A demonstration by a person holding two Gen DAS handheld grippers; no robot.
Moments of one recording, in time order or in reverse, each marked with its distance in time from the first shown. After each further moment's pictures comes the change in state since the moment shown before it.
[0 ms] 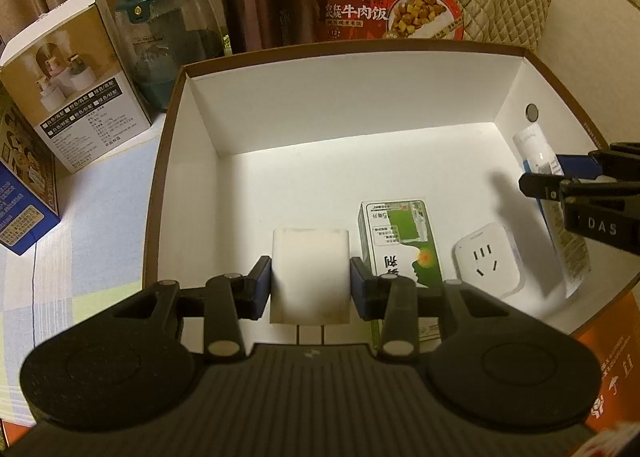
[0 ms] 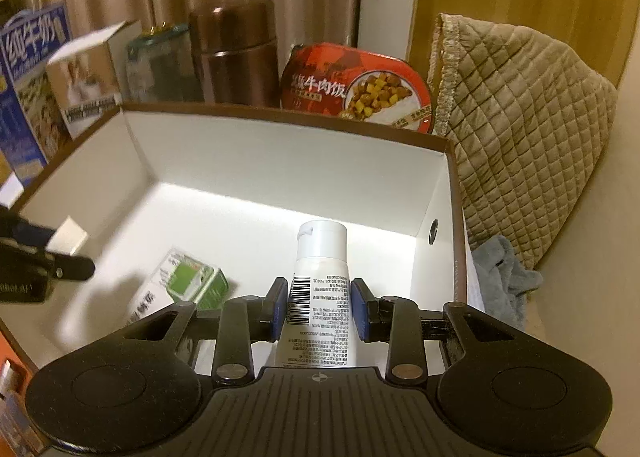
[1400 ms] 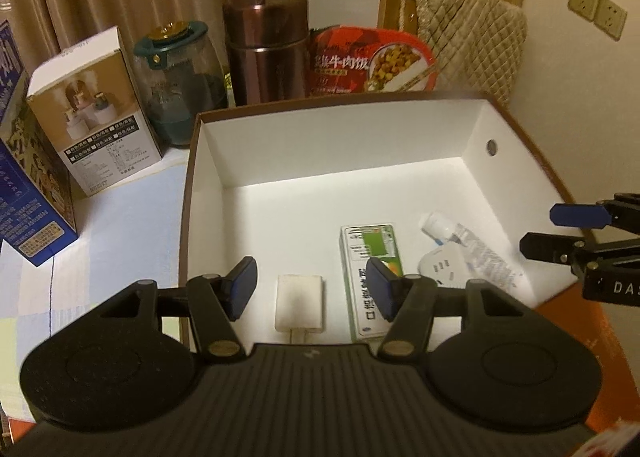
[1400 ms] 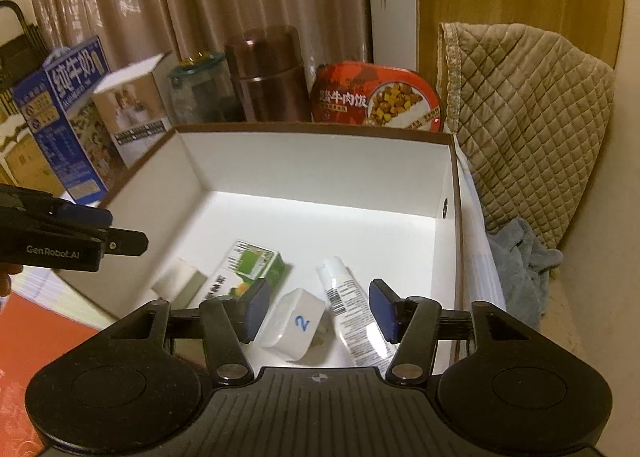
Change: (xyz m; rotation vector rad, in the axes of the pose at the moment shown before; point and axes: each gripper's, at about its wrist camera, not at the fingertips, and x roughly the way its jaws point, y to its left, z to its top) left arm -0.066 0.001 -0.011 -0.009 -0.118 -0.042; right arm -0.080 0.005 -0.019 0.109 -0.065 0.129
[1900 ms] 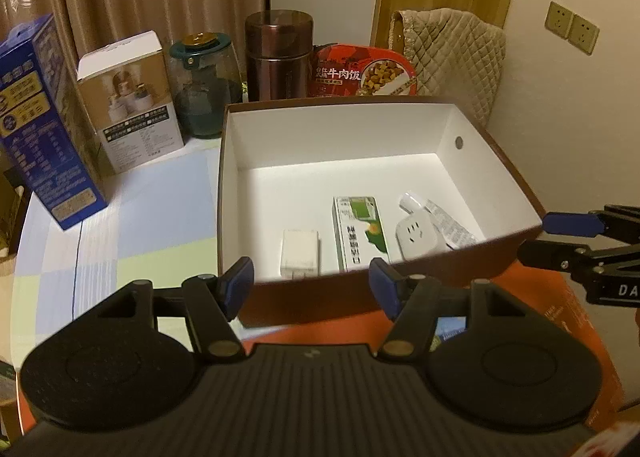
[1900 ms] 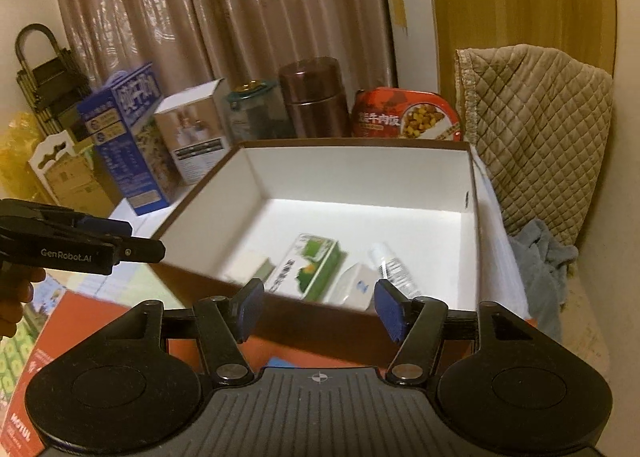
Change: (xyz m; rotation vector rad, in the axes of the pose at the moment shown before) left arm -0.083 0.007 -0.052 -0.034 -0.050 -0.023; right arm -0.074 0.040 -0.039 0.011 -0.066 0.084
